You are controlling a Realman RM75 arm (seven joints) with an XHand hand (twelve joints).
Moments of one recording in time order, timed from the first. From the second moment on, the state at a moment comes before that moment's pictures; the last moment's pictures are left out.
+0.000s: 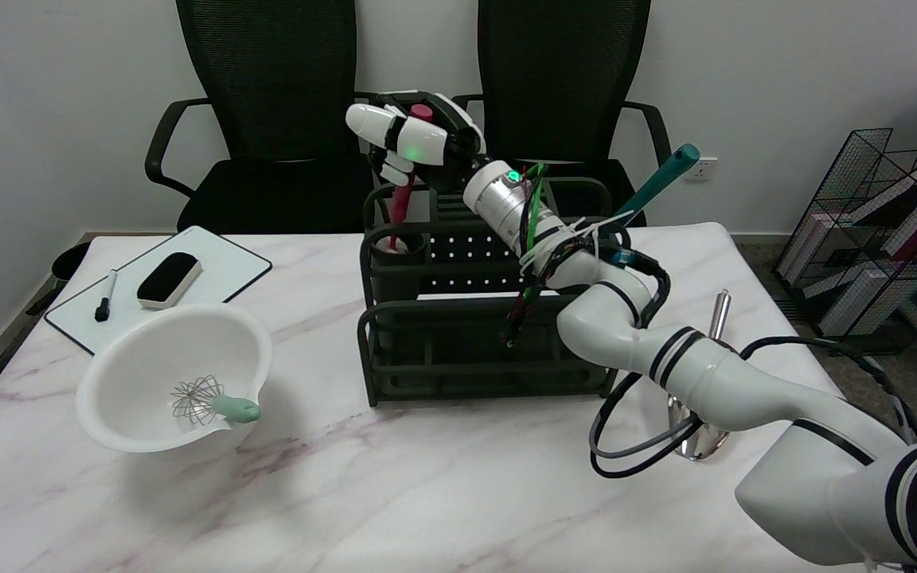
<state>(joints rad) 0.65 -1.29 -2.10 0.97 0.30 0.40 2.05</state>
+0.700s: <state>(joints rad) 0.68 -1.30 -2.14 0.97 0.27 0.32 2.05</state>
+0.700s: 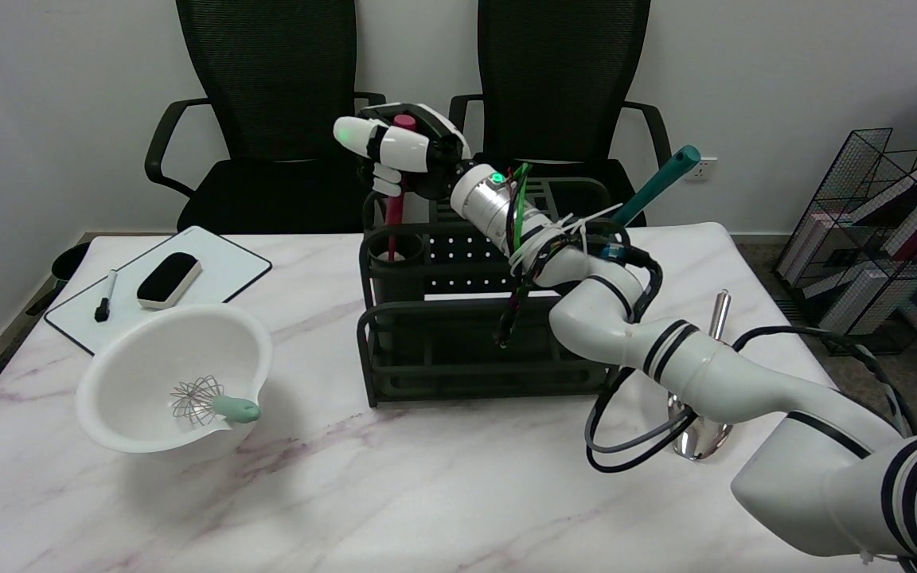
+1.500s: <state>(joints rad) 0.69 -1.27 -2.15 1.02 0.26 0.29 2.05</state>
